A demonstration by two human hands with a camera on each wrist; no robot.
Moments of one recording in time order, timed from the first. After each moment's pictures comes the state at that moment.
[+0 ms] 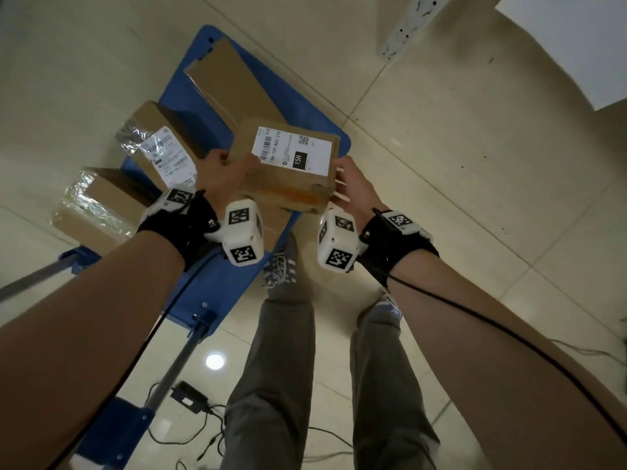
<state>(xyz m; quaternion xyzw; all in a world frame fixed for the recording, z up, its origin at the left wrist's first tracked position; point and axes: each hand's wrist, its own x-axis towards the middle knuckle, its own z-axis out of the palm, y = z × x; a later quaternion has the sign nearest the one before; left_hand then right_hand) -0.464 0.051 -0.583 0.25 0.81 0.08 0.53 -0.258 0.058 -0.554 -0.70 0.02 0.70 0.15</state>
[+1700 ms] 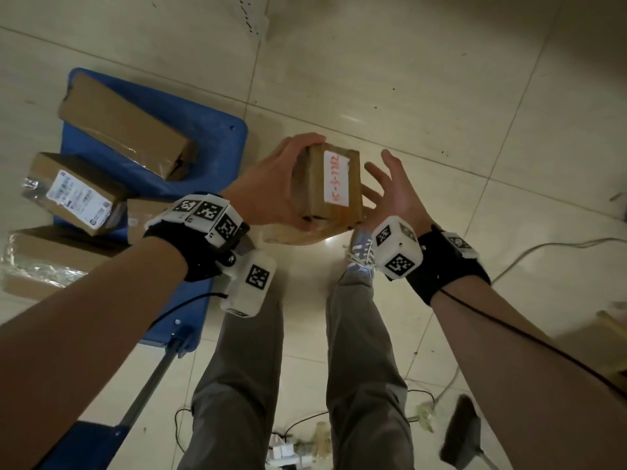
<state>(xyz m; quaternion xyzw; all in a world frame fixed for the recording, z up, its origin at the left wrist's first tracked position) -0.215 0.005 -0.513 0.73 0.39 -0.05 0.56 -0.009 -0.088 -0.526 -0.61 0.14 0.70 0.35</state>
